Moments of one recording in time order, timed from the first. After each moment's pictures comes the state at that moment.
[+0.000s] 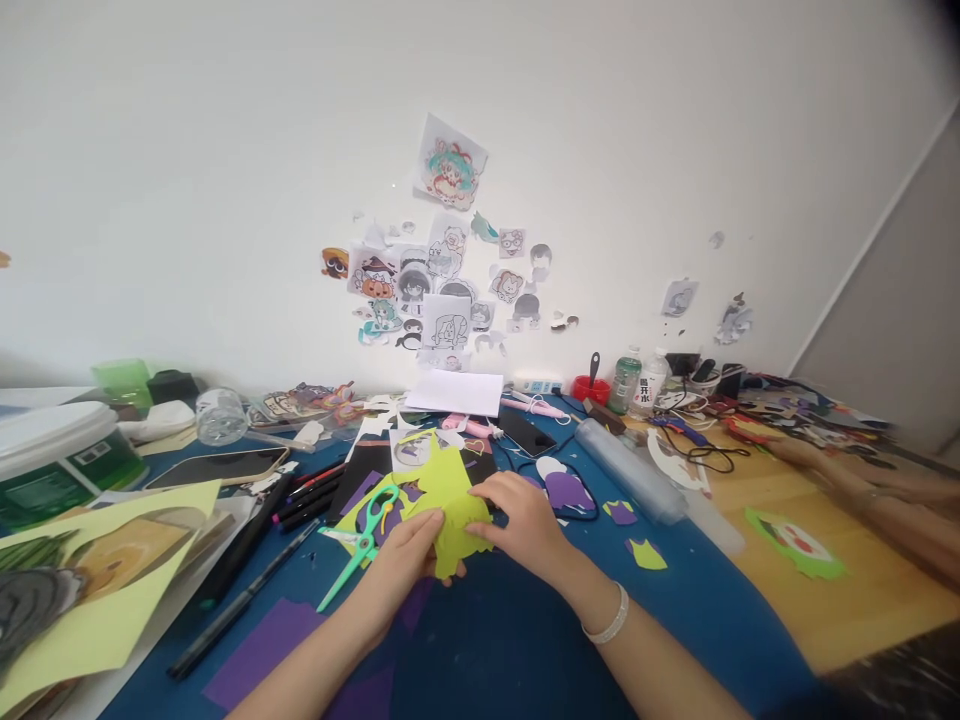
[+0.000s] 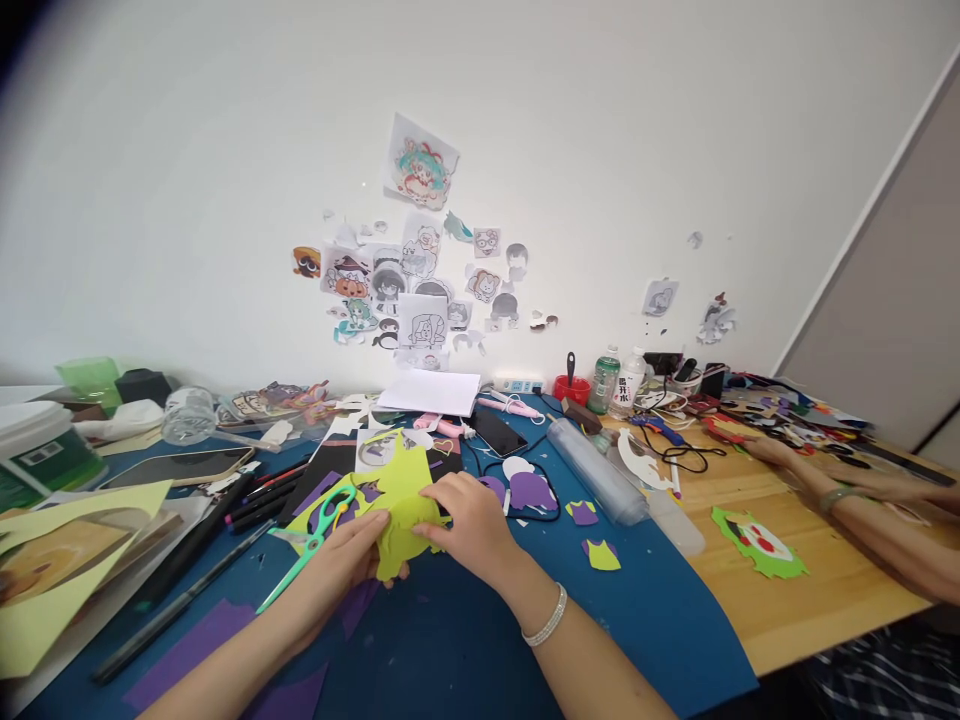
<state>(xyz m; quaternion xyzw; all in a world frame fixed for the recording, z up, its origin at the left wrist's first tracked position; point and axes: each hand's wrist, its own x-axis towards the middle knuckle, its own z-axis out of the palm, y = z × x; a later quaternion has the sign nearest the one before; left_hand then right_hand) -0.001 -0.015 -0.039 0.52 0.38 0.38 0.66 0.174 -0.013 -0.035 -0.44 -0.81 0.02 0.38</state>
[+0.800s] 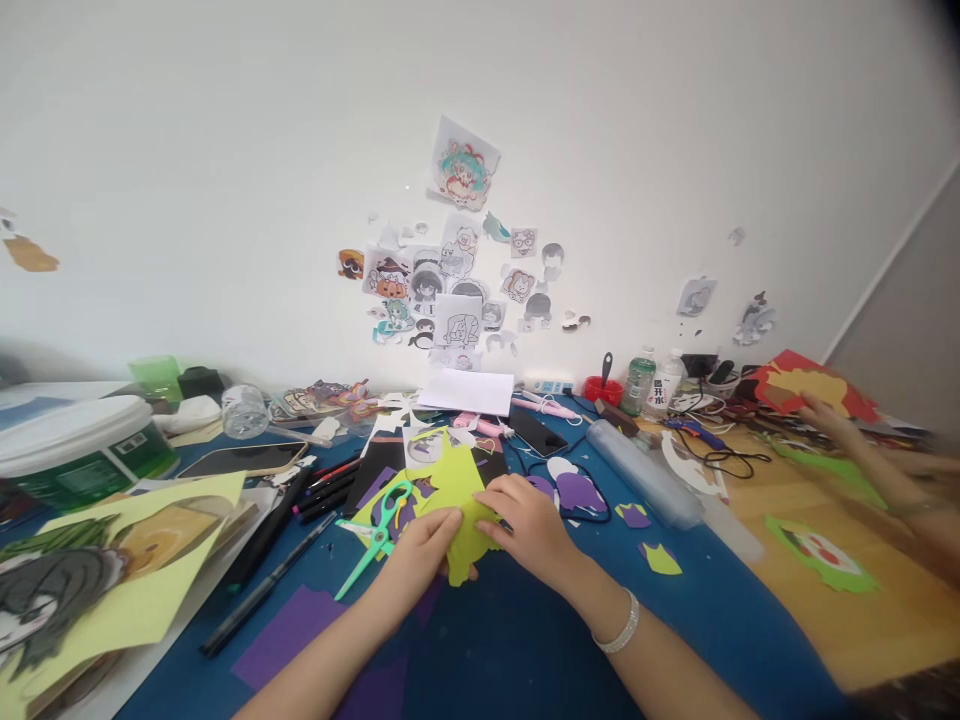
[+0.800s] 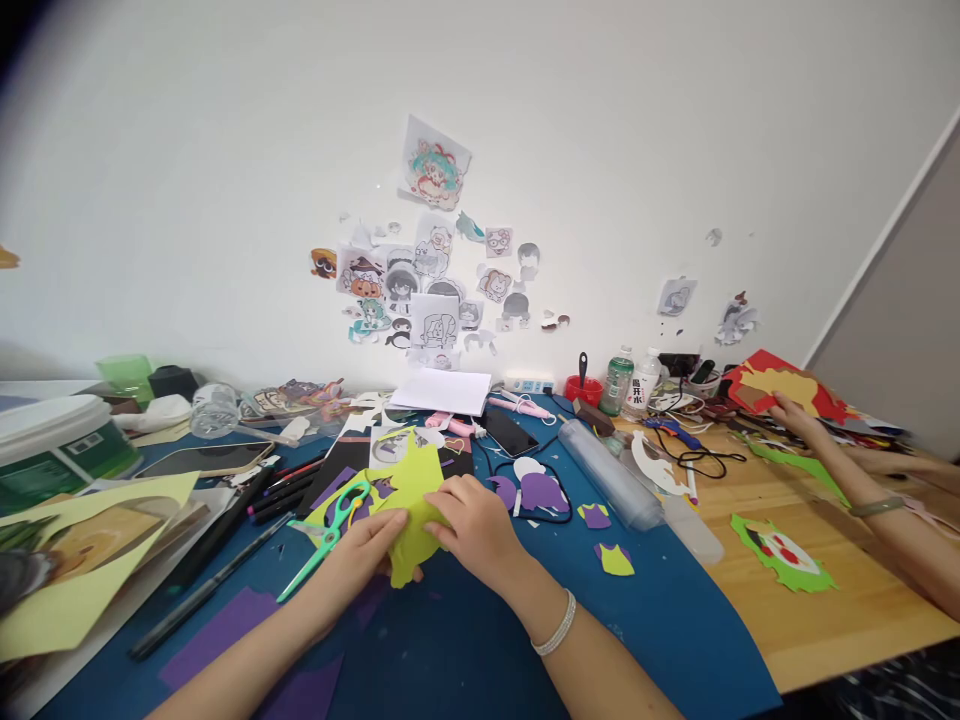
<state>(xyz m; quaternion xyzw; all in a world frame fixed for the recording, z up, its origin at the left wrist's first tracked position) -0.003 -0.014 -0.041 0.59 0.40 0.34 0.61 0.170 -0.012 -0.042 -0.41 -0.85 -0.06 0.33</state>
